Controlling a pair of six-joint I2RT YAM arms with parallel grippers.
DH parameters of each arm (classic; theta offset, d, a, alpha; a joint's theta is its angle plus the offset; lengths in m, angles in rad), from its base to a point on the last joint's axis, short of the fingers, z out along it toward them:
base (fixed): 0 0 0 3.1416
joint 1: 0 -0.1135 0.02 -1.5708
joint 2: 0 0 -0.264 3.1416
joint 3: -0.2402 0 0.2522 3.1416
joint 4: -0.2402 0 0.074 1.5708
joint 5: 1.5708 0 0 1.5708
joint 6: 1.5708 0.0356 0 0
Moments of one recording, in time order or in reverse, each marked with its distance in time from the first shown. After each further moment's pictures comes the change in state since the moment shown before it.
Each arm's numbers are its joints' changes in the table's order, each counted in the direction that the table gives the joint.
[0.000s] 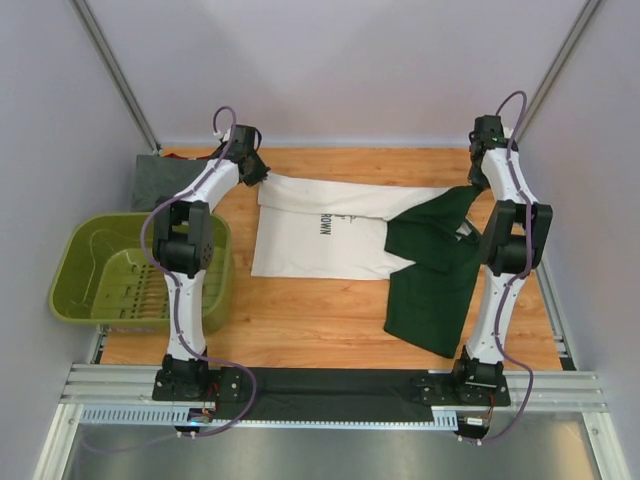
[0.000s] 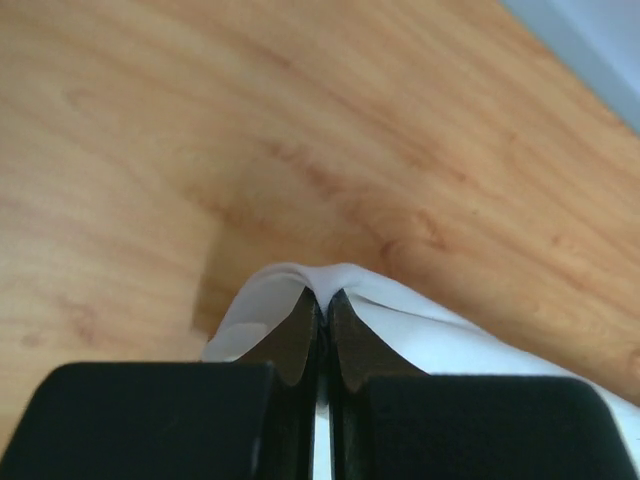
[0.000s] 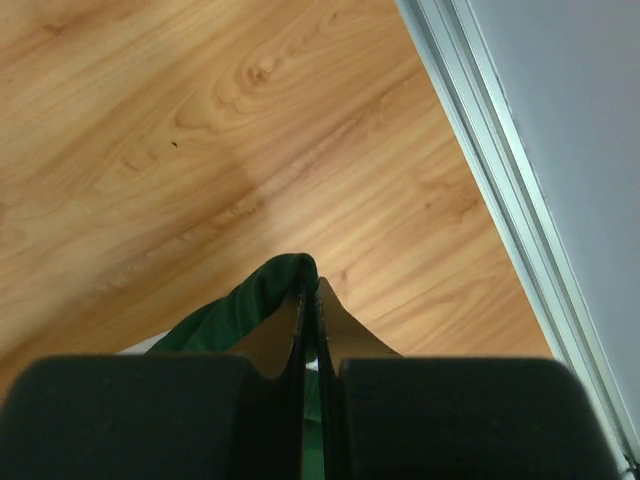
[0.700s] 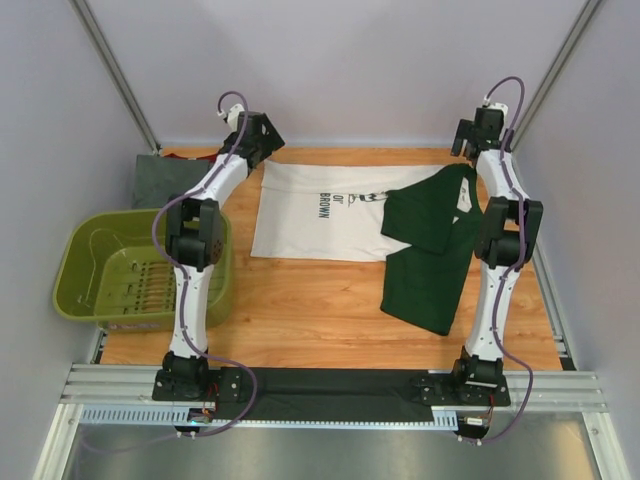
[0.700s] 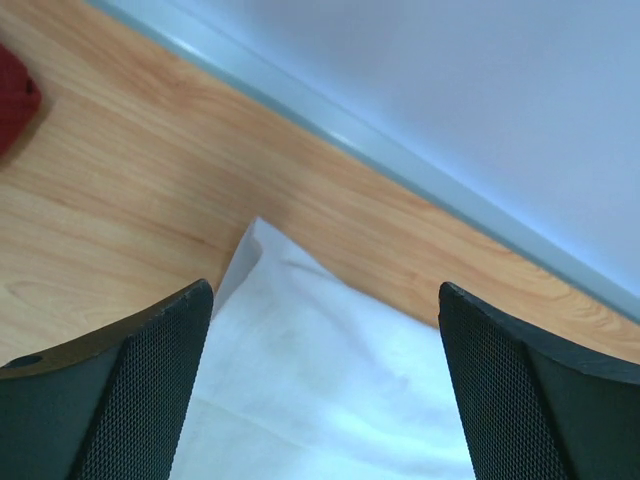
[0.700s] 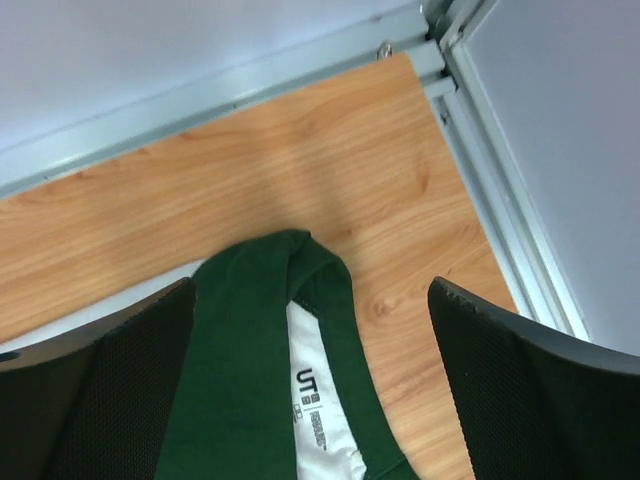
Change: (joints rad) left arm 0.024 -0.162 -0.222 0.203 -0.132 0.035; right arm 0.002 -0.143 -0.090 0.455 -0.151 -0.145
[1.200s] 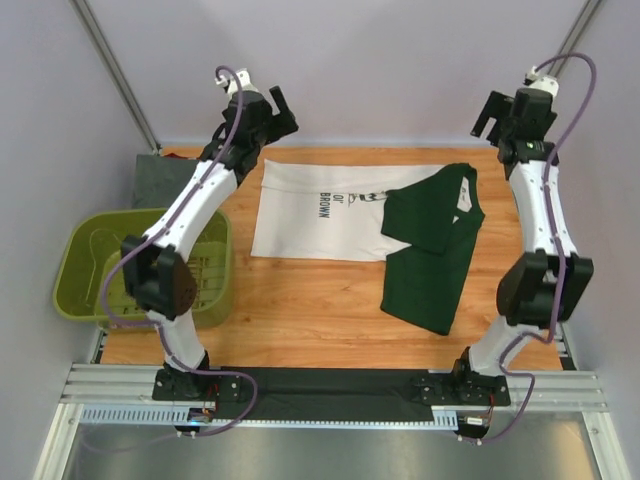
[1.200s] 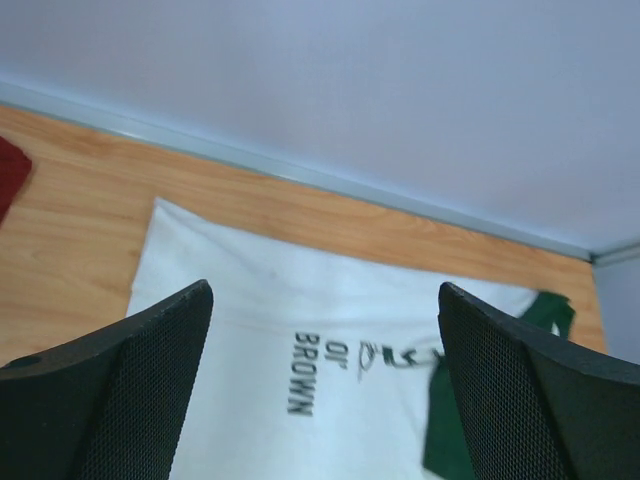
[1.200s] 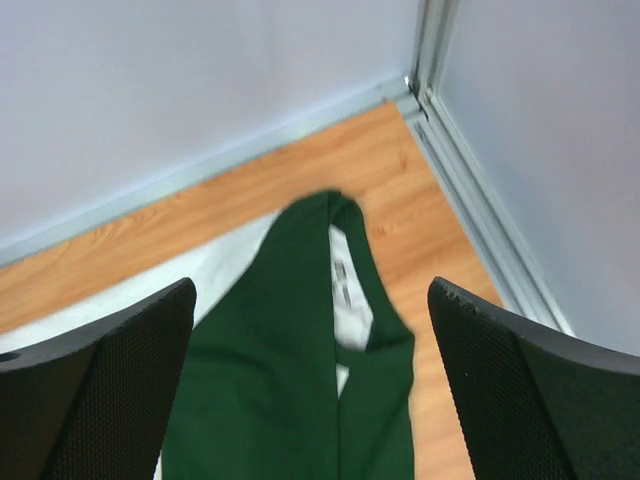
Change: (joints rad) left arm 0.140 0.484 0.196 -0.025 -0.035 0.151; right arm 0.002 0.597 0.322 -0.059 -0.096 0.099
